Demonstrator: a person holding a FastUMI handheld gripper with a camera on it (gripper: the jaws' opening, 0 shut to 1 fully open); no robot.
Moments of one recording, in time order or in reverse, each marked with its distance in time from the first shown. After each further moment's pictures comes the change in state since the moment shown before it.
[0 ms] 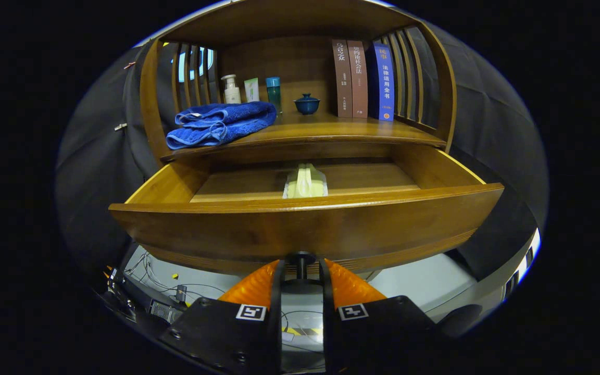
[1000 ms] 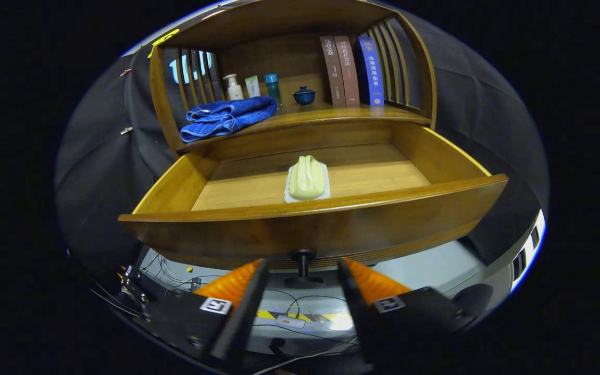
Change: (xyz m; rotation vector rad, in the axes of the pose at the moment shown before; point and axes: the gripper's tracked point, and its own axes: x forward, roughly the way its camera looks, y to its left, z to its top) arm -0.054 -0.003 -0.011 0.057 0.011 0.042
